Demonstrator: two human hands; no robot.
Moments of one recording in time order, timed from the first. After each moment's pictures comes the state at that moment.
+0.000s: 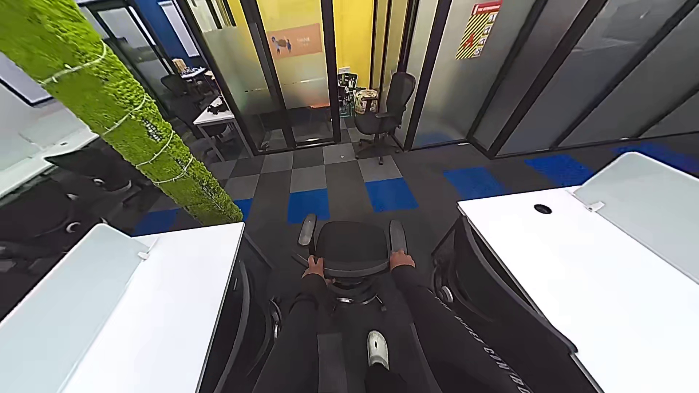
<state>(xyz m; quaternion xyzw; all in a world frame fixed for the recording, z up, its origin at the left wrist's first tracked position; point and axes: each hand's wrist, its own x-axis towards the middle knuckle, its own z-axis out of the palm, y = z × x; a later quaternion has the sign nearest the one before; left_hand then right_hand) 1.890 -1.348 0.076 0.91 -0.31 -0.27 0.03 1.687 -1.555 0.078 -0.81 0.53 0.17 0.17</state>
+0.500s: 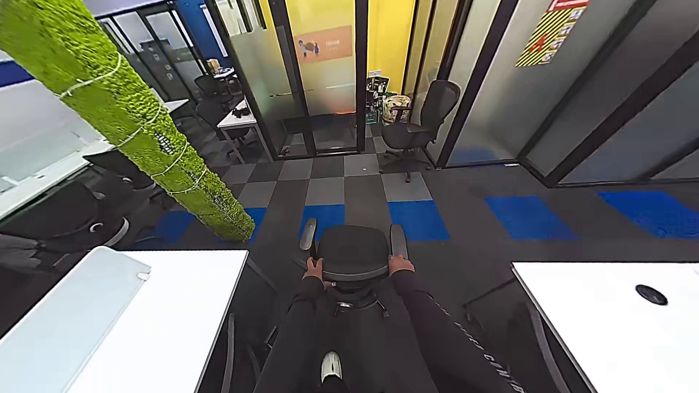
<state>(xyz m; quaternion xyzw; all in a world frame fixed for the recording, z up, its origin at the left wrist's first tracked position) 2.077 -1.515 0.082 0.92 -0.25 -0.28 0.08 1.895 -1.747 0.080 -0.85 0.47 0.19 0.16</state>
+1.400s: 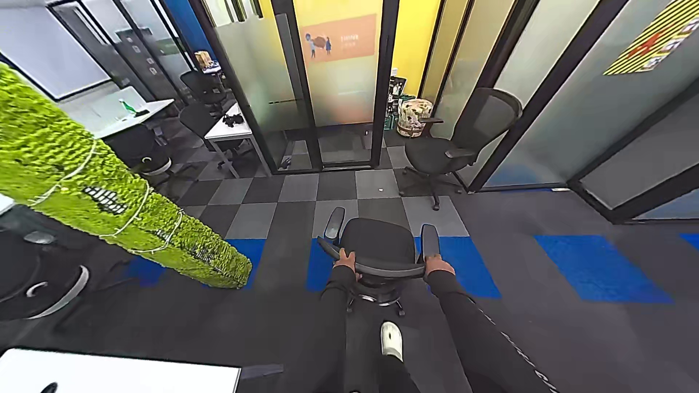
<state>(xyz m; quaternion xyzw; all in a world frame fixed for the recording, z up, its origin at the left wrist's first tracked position) 2.502 -1.853 0.092 0.89 -0.34 -0.30 0.04 2.293 -2.058 0.080 -0.82 0.53 0.20 0.10</state>
